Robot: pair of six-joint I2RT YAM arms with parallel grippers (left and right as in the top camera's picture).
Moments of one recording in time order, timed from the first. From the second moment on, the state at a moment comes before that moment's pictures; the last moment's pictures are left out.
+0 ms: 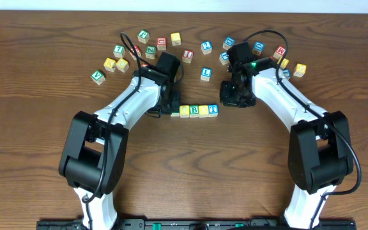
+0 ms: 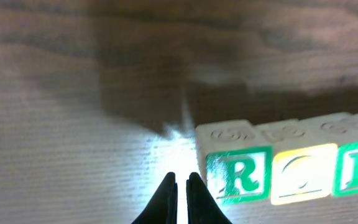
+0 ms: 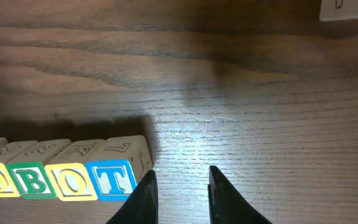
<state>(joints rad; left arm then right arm) -0.40 1.97 1.37 -0.80 0.06 -0.33 0.33 1.99 1.46 -0.87 -0.12 0.42</state>
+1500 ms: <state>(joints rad) -0.11 1.17 1.42 -1.03 0.01 -0.27 0.24 1.25 1.48 -0.98 -0.05 0.27</state>
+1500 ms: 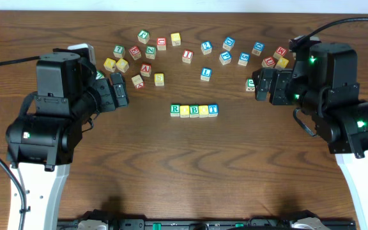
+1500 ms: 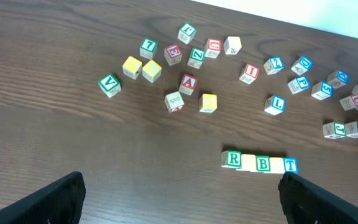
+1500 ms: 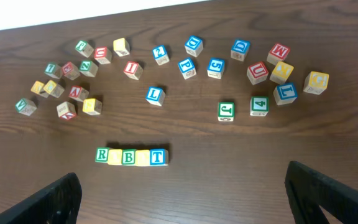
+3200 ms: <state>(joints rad) -0.11 1.17 1.42 -1.03 0.01 -0.27 0.01 0.23 0.36 -0.15 0.07 0.15</state>
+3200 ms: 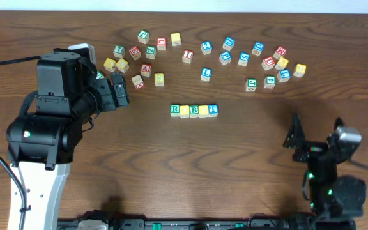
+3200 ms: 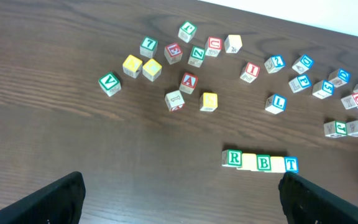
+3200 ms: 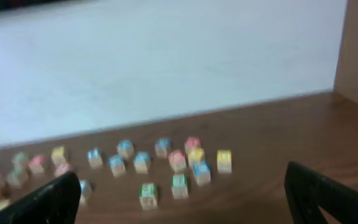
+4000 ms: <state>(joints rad) -0.11 1.17 1.42 -1.03 0.01 -0.27 0.00 0.01 0.01 -0.06 0.07 0.15</state>
